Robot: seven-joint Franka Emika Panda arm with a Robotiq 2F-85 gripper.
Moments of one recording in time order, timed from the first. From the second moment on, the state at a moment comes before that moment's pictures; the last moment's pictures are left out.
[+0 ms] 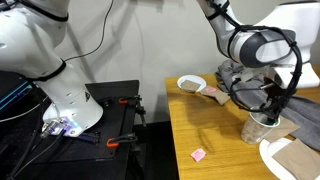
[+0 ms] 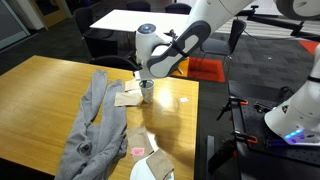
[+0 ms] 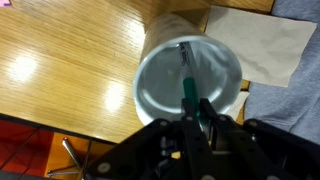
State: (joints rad) arm 0.10 0.72 -0.24 -1.77 -0.05 2.68 1.07
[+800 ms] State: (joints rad) arm 0.20 0.58 -0.34 -1.81 -0.15 2.58 1.07
